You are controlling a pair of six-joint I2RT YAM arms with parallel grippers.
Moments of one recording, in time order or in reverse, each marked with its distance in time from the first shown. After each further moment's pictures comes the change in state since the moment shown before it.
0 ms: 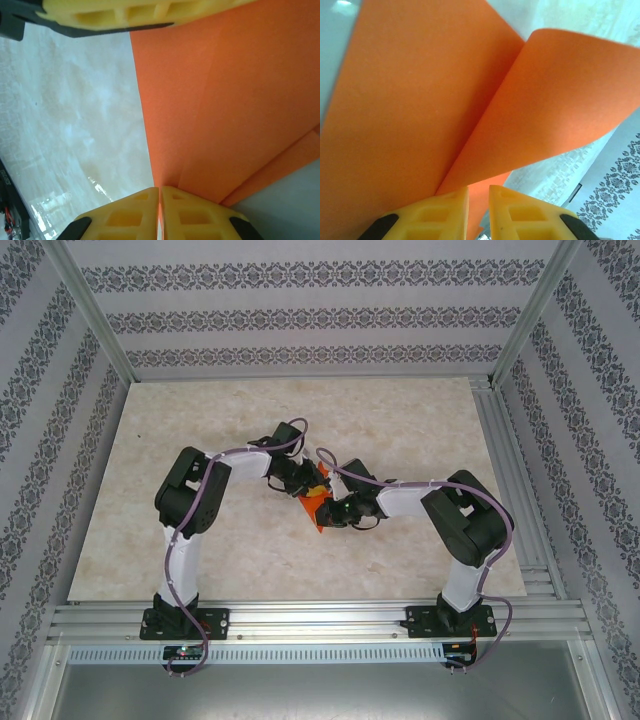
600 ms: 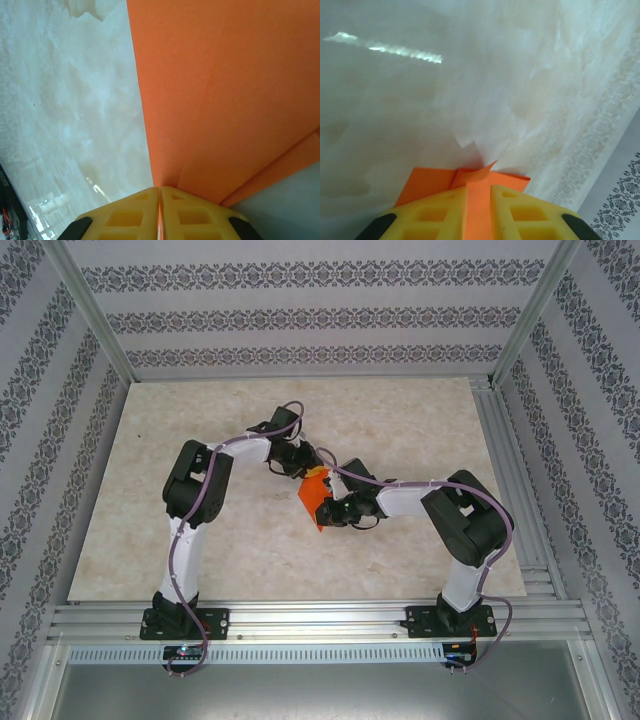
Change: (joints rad) left arm 0.050 0.108 0.190 -0.018 -0.072 0.011; right arm 0.000 0.000 0.000 -0.002 0.004 -0.001
